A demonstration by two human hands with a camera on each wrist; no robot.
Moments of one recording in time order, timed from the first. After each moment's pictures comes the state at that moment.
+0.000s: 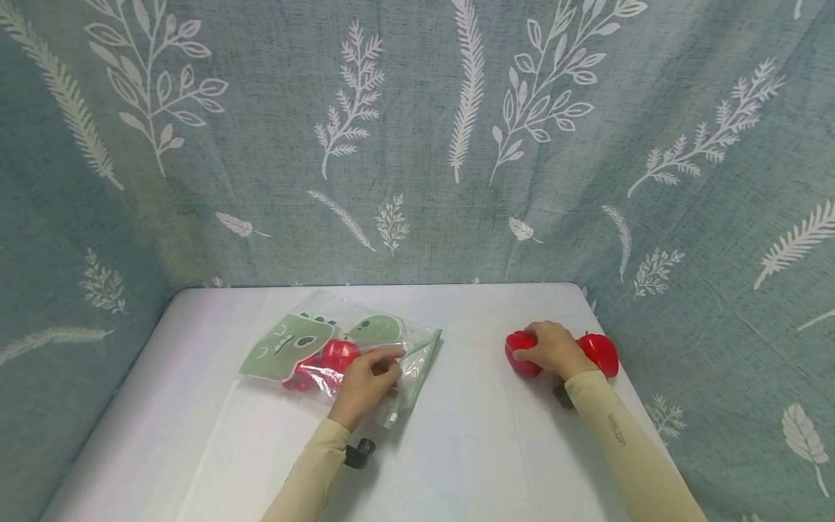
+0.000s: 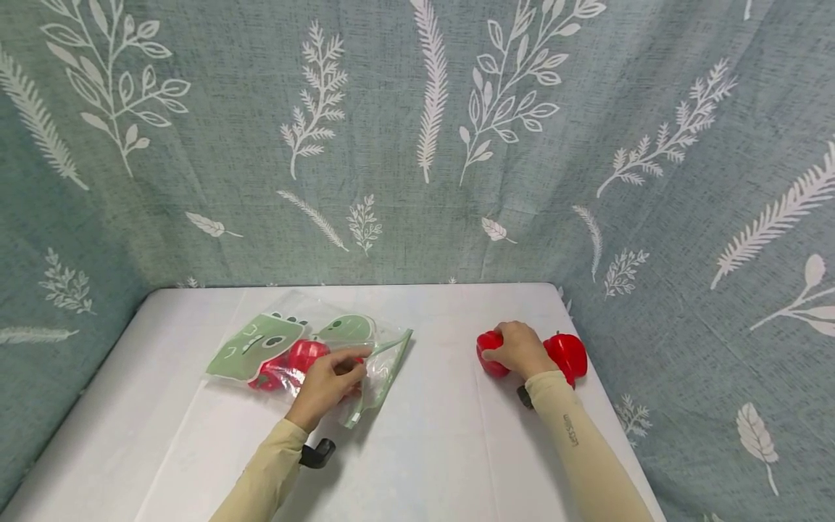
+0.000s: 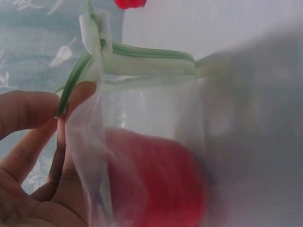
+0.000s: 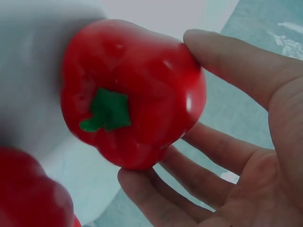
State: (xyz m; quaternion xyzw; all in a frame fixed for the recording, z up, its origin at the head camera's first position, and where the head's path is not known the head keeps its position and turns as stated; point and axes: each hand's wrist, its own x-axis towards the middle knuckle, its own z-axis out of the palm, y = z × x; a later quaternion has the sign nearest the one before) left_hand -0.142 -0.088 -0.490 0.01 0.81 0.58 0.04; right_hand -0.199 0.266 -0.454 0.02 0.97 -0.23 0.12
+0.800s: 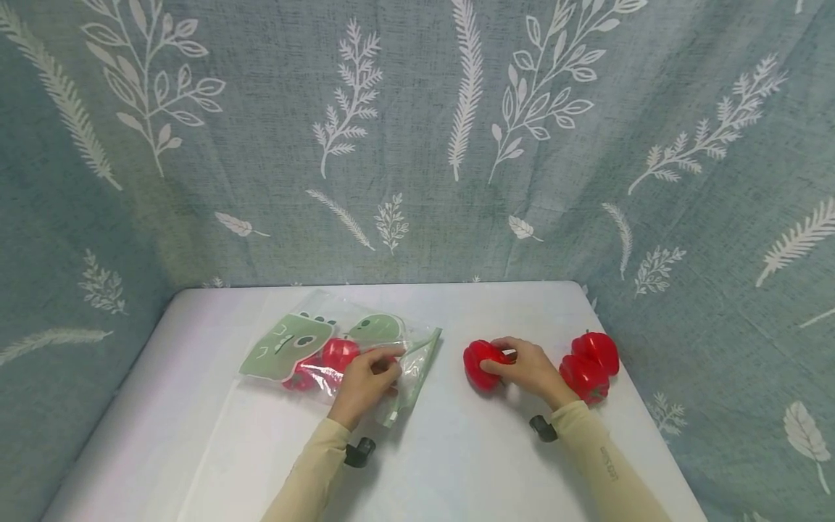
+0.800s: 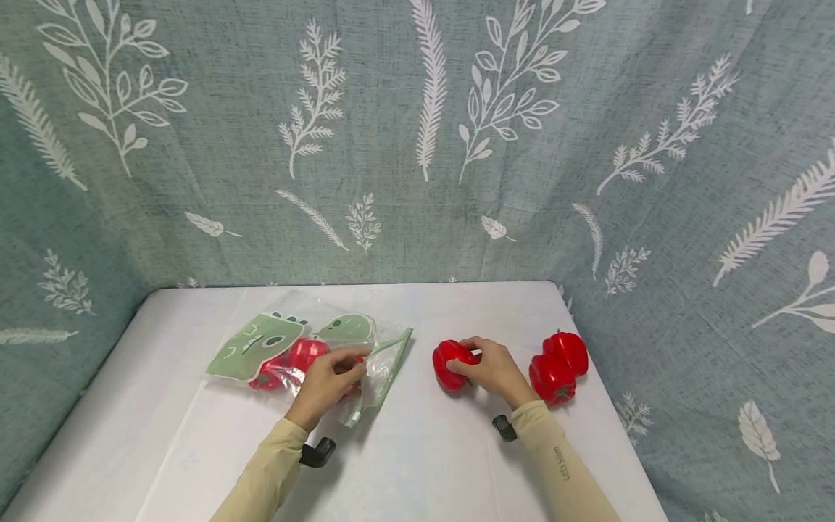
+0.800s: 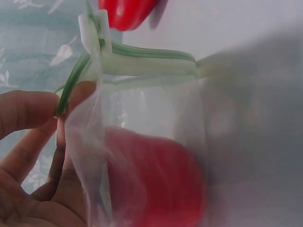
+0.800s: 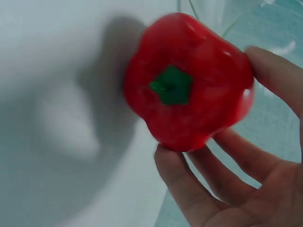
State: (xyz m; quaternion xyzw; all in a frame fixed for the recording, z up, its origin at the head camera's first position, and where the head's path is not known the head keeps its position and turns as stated) left_hand -0.144 -0.087 -0.491 0.00 0.81 0.58 0.04; right_hand -0.169 0.227 -0.480 0.02 0.92 -0.39 0.11
